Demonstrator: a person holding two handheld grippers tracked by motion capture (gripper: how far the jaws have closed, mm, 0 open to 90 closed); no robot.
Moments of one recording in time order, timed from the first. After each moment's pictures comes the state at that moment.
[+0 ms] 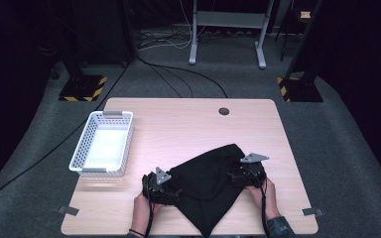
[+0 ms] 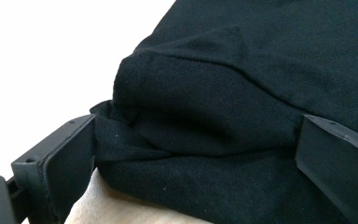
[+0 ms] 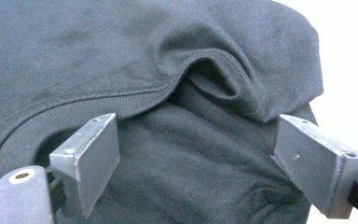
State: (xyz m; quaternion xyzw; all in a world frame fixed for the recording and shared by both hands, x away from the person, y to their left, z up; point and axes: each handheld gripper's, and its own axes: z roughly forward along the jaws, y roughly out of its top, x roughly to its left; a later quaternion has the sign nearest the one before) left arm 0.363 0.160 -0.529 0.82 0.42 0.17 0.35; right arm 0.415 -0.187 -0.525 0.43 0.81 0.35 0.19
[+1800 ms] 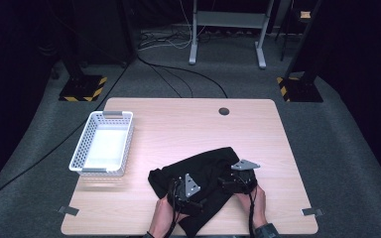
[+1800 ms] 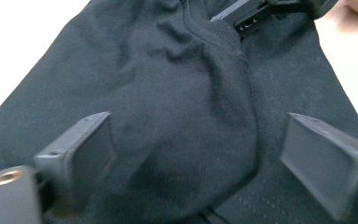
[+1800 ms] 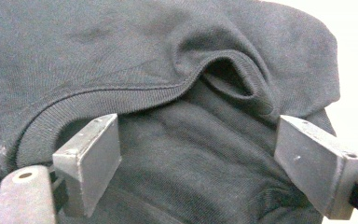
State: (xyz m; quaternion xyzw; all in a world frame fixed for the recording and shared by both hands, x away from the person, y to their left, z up) left arm 0.330 0.078 -0.507 0.86 0.31 0.19 0.35; right arm 0.395 -0.153 -0.527 0.43 0.80 0.36 0.19
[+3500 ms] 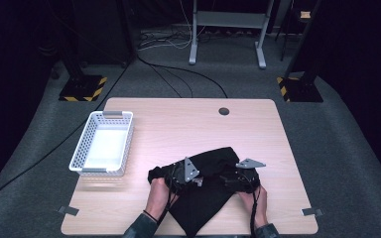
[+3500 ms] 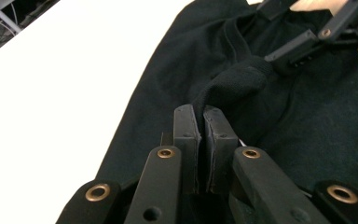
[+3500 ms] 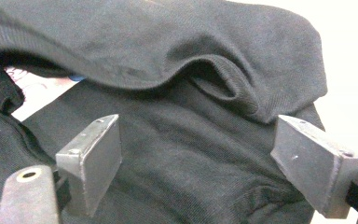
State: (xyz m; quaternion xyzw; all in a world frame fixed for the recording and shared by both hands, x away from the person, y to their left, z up) left arm 0.366 0.091 -0.461 0.86 0.26 0.25 0.35; right arm 0.398 -0.164 -0.526 0.45 0.79 0.39 0.17
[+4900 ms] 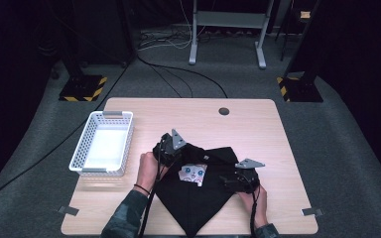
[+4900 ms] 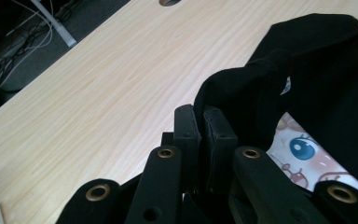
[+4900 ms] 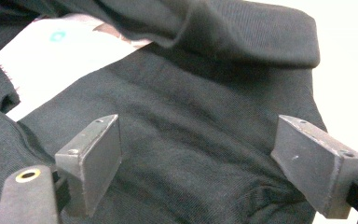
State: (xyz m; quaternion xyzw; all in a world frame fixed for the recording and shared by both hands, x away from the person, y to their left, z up) left arm 0.433 0.125 -0.424 0.85 0.31 0.28 0.33; right arm 0.397 -0.162 -0.526 0.45 0.79 0.39 0.17
